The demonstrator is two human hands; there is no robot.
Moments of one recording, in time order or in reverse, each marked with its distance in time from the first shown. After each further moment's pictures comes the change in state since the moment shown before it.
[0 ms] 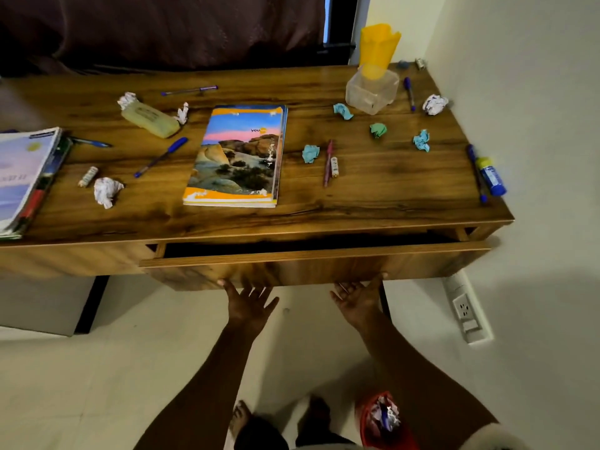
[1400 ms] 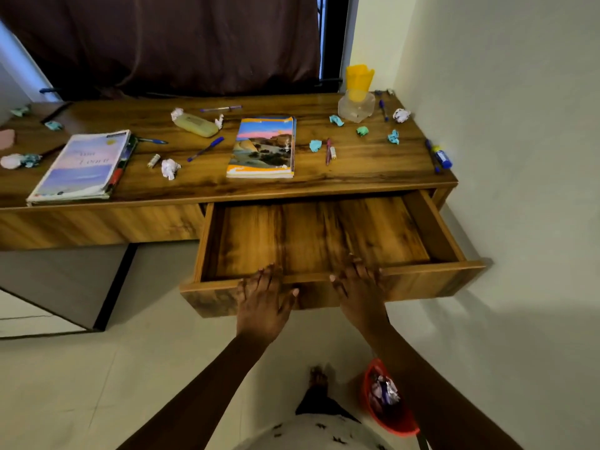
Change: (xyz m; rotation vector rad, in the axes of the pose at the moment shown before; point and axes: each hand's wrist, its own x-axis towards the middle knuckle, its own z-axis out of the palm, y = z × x) left_hand -0.198 -0.023 -0.092 2.123 0.026 1.148; right_hand -0.201 0.086 -0.057 -2.060 0.177 -1.172
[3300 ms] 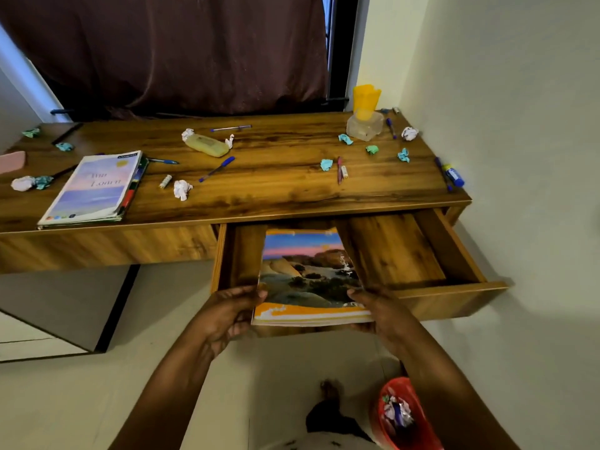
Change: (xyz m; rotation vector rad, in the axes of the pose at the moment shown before) left_hand 0.014 -0.038 -0.131 -1.423 -0.351 -0.613; right_hand -0.006 -0.065 -0.095 1.304 -0.302 0.690
